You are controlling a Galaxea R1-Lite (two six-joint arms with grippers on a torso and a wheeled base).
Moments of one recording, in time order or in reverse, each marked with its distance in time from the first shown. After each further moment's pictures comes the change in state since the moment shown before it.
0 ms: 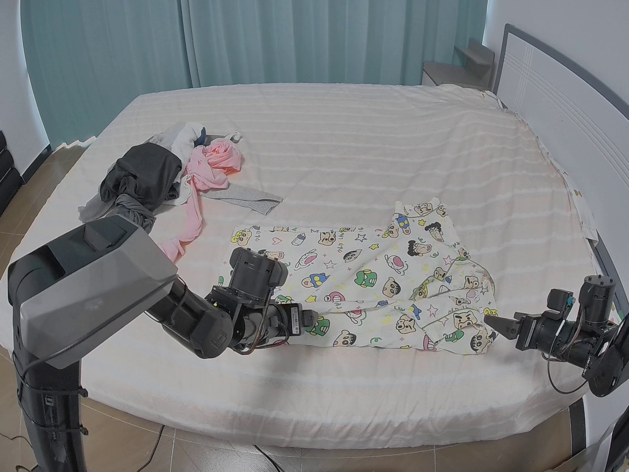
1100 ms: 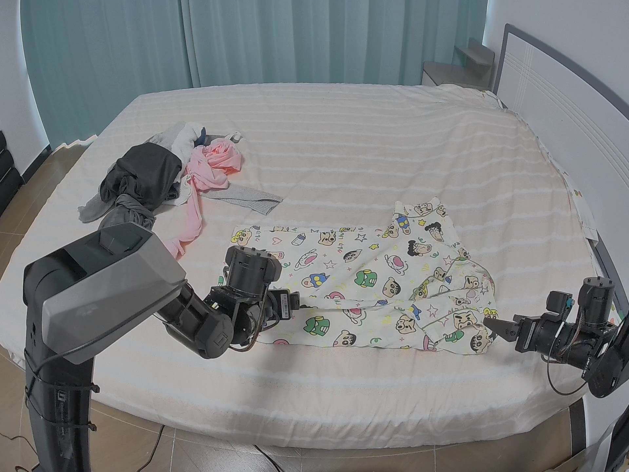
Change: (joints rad) left arm 0.031 0.065 -0.015 -0.171 0.218 0.099; right arm 0.002 0.005 0.006 0.001 0.002 0.002
